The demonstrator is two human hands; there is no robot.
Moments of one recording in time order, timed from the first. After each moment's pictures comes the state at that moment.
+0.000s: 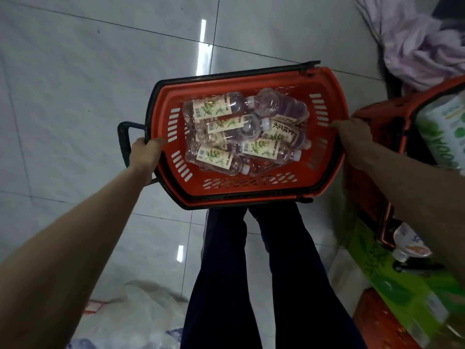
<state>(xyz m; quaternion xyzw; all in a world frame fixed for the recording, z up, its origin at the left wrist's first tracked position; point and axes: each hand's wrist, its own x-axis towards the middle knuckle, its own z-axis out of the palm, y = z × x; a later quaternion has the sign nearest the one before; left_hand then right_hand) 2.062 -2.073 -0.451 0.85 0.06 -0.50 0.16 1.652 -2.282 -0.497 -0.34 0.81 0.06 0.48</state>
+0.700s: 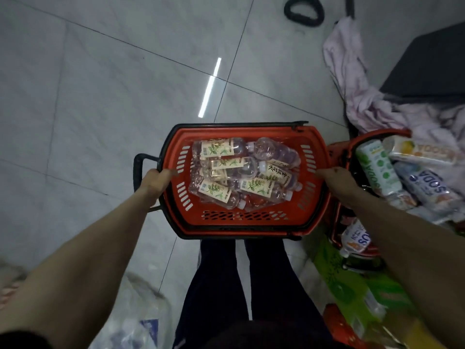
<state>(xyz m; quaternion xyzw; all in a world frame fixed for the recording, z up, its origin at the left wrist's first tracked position) 2.031 -1.998 -0.313 0.82 0.08 -0.56 0.13 1.595 -2.253 -0.346 -0.42 0.72 0.20 0.51</state>
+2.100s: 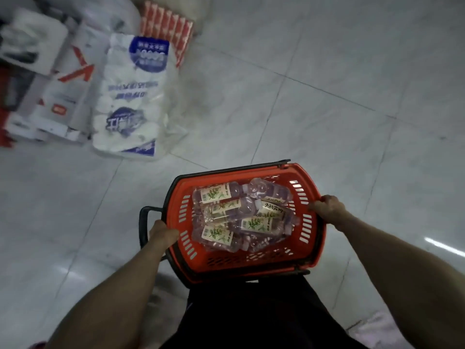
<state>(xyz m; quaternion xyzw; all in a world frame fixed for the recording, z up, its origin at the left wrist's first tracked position) 1.609 -1.534 -0.176 0.58 0.64 -0.27 0.43 1.922 -1.878 -0.134 -0.85 0.12 0.48 0.18</state>
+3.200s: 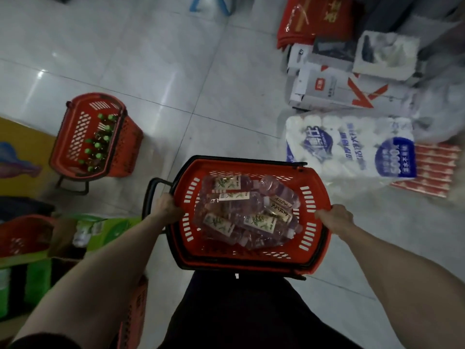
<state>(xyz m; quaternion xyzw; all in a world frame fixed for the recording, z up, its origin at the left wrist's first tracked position) 1.456 -1.568 -0.141 0.20 0.88 0.03 0.42 1.875 -1.356 -0.122 -0.75 -0.49 0.41 -0.17</state>
